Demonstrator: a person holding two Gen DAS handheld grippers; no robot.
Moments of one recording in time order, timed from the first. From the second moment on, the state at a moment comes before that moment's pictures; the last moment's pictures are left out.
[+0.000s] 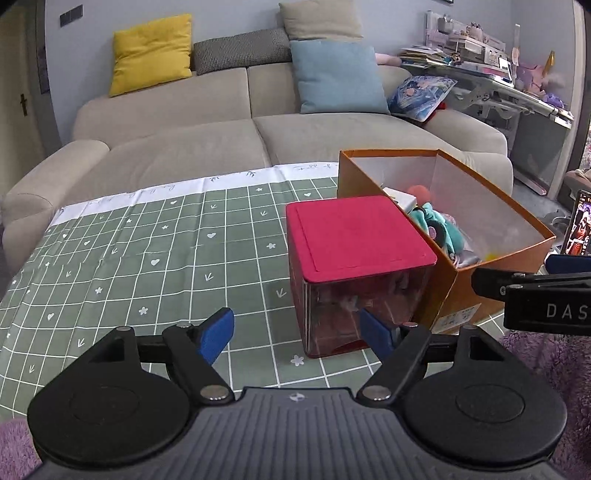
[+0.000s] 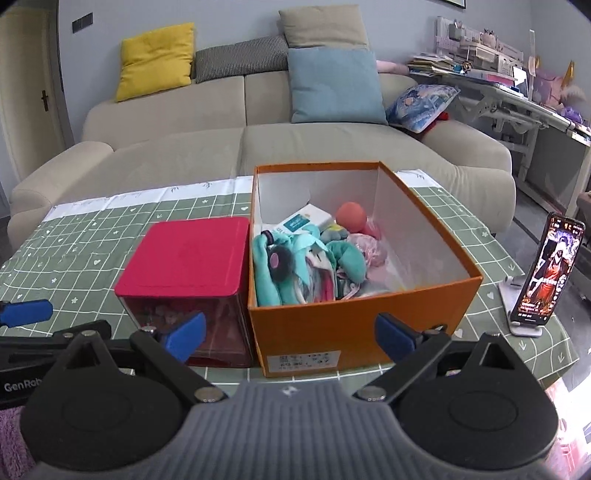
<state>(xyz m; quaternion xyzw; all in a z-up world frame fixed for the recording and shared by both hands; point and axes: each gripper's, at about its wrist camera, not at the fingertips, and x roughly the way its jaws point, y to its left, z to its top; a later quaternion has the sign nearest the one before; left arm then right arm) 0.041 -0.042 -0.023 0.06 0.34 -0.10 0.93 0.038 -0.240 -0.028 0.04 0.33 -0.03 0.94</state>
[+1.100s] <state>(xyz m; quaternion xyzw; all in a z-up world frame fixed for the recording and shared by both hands) 0.040 -0.032 -0.018 0.06 0.35 -0.09 0.93 0.040 -0.235 -0.028 0.02 0.33 -0.03 0.94</state>
